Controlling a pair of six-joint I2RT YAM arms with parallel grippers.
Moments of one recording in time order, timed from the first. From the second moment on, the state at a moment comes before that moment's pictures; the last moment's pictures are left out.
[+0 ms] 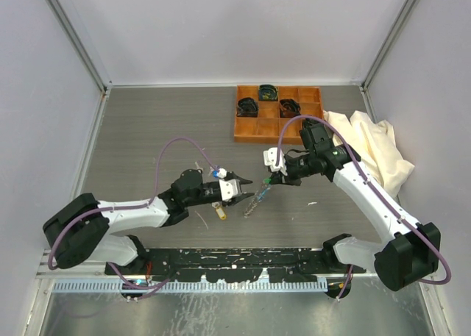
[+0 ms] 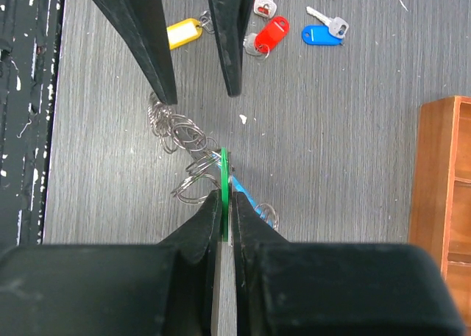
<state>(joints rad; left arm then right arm) -0.93 1.32 0.48 0.76 0.42 0.32 0.38 1.18 1.01 -0.86 -0.80 -1.10</state>
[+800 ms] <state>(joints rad) -0.85 1.50 0.57 0.97 0.59 0.15 0.38 1.18 1.01 -0.90 -0.83 -1.16</state>
